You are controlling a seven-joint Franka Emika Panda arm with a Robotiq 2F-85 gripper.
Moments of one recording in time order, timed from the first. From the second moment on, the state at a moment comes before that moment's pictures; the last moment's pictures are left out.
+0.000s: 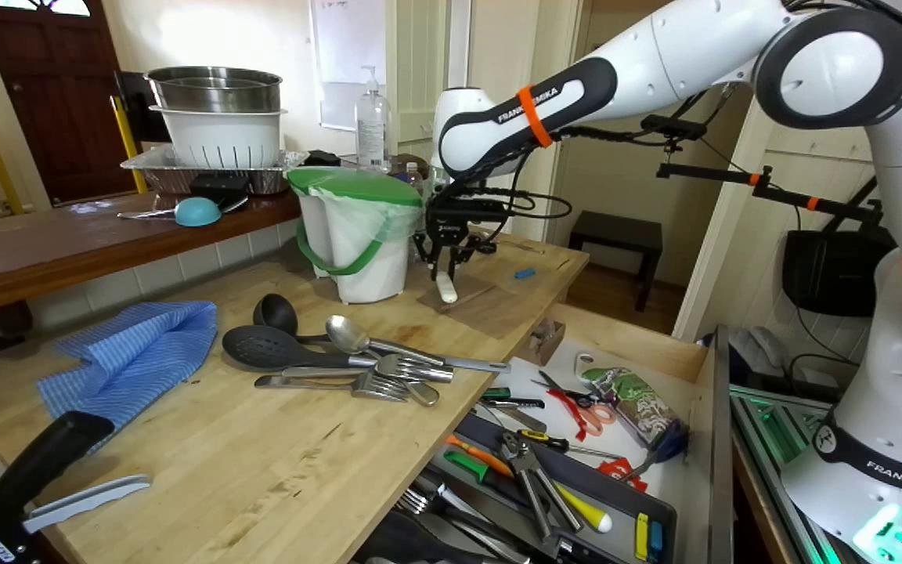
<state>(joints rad) -0.12 0.51 -0.19 -1.60 0.14 2.16 0.70</state>
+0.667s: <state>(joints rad) -0.04 0.12 -0.03 -2.03 0.24 2.16 0.43</state>
